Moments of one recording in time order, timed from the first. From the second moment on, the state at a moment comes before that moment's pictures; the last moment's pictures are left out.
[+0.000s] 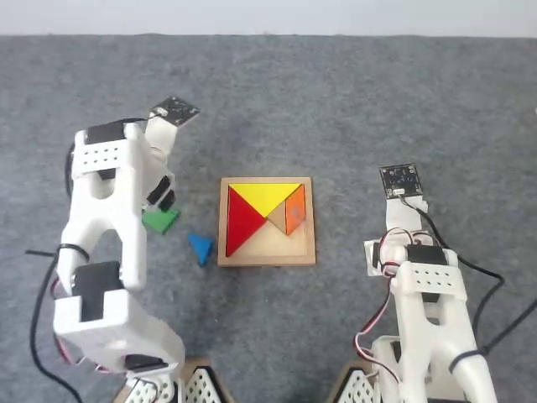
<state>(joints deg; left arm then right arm) -16.1 9.5 10.2 81.1 -36.8 0.3 -37.7 68.7 46.2 10.1</state>
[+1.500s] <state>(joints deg) -2.1 9.1 -1.6 96.4 -39.8 1.2 -37.7 68.7 46.2 10.1</state>
